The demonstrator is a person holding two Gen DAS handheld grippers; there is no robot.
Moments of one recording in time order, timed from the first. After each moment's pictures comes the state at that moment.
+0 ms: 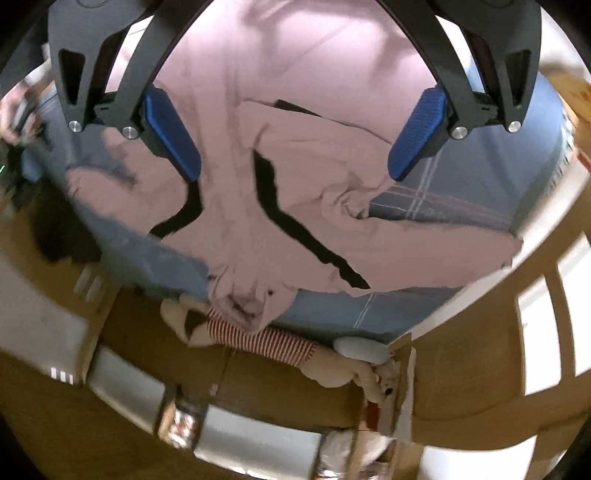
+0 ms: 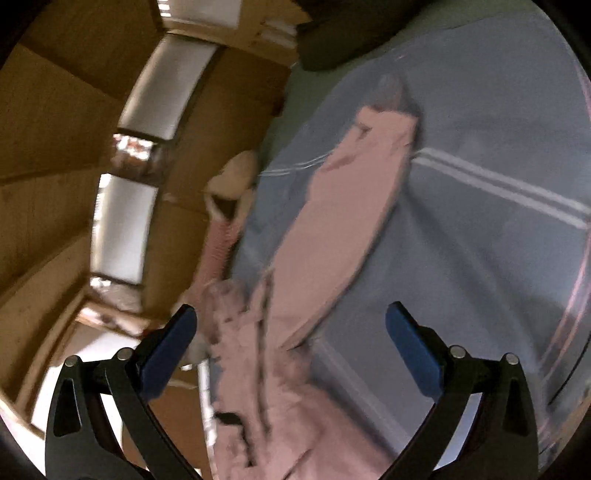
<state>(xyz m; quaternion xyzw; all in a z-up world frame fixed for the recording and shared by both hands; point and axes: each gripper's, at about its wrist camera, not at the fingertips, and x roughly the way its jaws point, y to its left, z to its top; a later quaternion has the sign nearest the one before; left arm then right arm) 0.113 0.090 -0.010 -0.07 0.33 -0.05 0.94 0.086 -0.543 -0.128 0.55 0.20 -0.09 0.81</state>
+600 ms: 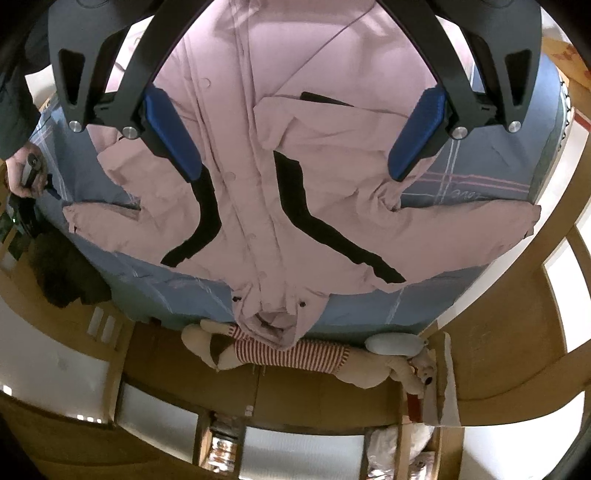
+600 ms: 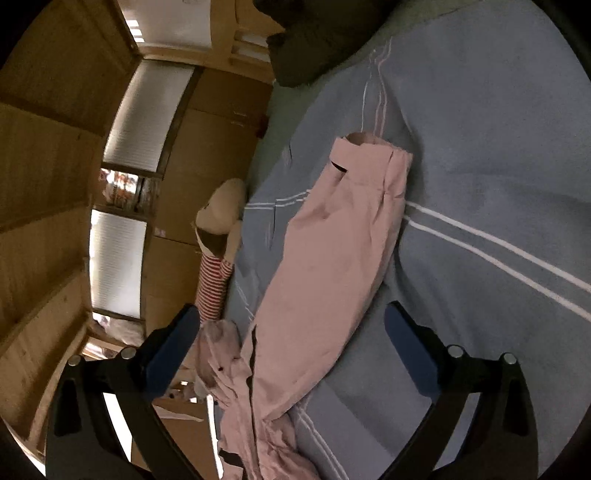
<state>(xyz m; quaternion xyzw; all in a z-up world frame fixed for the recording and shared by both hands) 0.128 0.038 -0.020 -0.01 0.34 -0.09 0.94 0.149 -0.621 -0.168 0.57 0.18 -0.09 0.80</state>
